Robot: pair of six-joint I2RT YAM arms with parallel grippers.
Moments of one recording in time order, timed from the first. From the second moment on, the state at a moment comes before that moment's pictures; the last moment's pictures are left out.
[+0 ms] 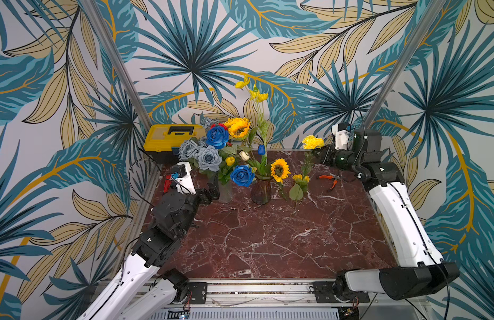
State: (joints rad) left arm -0.55 0.73 0.89 -0.21 -0.36 -0.31; right arm 0.06 1.38 1.56 -0.71 -0.42 0.46
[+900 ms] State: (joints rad) left arm -0.54 0.73 0.88 -0.21 -0.34 -0.32; right arm -0.02 1.94 1.55 -0.52 -0.66 0.61
